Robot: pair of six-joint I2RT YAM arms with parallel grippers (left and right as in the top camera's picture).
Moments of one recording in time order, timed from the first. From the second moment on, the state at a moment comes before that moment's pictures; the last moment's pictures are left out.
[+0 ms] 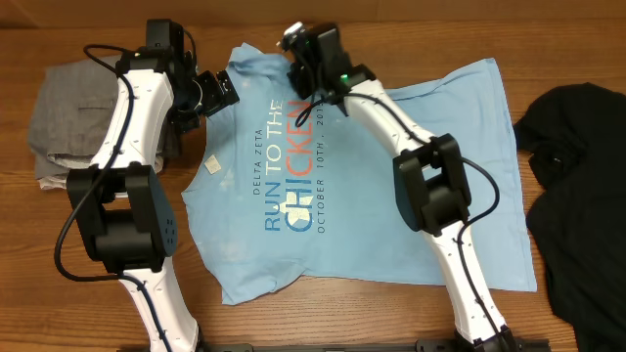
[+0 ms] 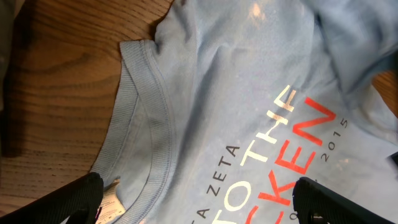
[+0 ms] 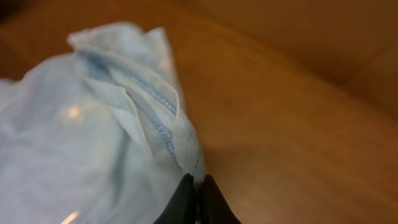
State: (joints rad) left arm 0.04 2.13 1.83 -0.97 0.25 -0.45; right arm 0.44 2.61 2.24 -0.31 -0.15 -0.17
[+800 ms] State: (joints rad) left arm 0.04 2.13 1.83 -0.97 0.25 -0.45; right arm 0.35 2.80 2.22 0.21 -0.10 -0.13
